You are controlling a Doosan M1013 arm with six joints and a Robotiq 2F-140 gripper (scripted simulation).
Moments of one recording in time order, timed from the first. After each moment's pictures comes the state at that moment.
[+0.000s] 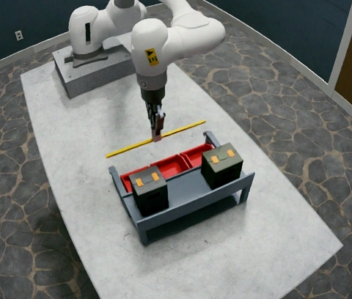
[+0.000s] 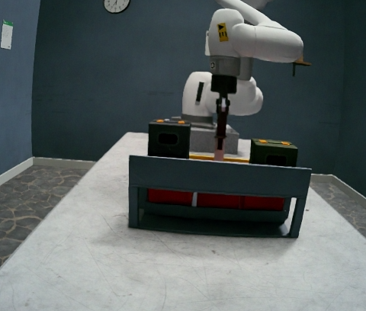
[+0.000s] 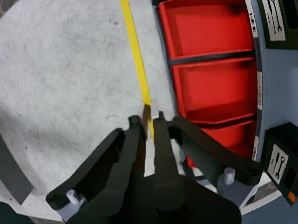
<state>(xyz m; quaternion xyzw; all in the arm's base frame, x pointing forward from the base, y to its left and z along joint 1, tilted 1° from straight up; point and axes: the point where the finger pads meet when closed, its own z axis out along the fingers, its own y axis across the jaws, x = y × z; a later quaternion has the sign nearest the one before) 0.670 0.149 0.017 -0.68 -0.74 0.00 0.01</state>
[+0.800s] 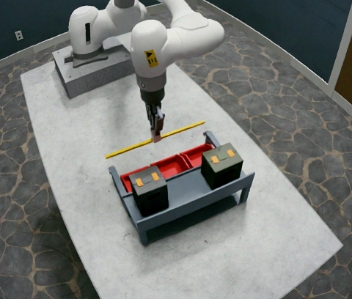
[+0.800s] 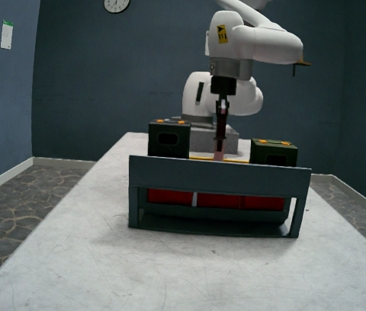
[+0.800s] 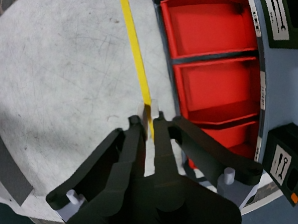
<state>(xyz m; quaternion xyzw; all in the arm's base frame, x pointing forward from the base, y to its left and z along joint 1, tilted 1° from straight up) 0.667 0.148 0.012 -0.68 -0.74 0.00 0.01</state>
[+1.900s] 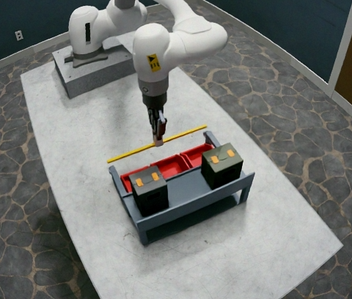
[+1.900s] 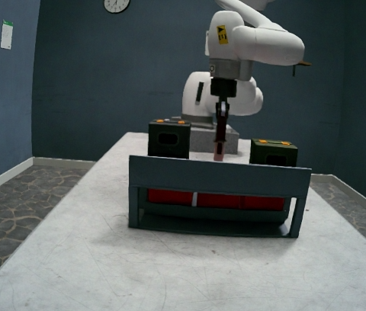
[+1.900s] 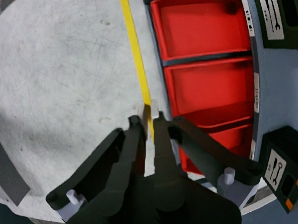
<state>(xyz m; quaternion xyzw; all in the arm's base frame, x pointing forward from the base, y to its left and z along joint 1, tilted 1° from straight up) 0.684 0.150 0.007 -0.68 -0.74 0.00 0.01</state>
